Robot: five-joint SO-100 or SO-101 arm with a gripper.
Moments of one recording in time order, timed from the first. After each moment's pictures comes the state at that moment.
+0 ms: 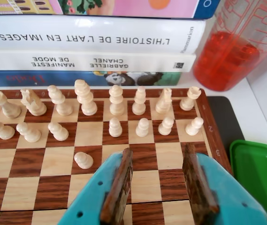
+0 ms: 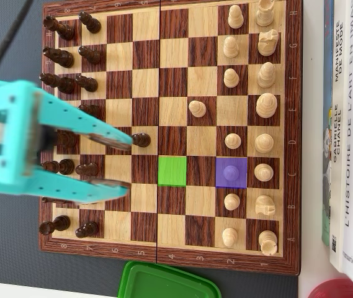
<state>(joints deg) 5.6 152.1 144.5 33.9 85.9</state>
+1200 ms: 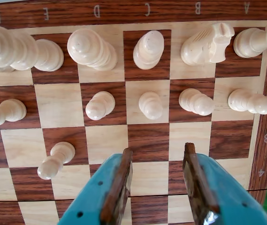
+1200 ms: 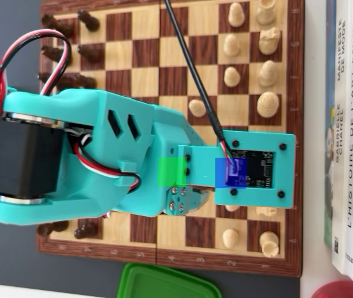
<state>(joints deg) 6.5 83.1 84.2 64.5 85.9</state>
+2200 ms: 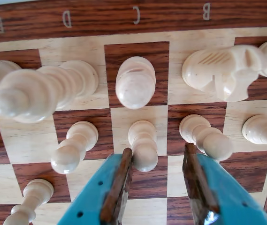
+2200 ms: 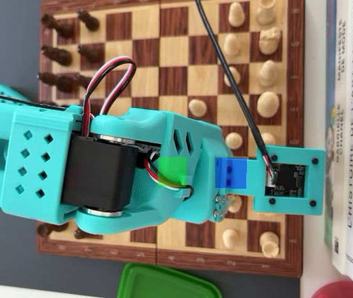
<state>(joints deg) 7.5 68.3 73.9 64.5 85.9</state>
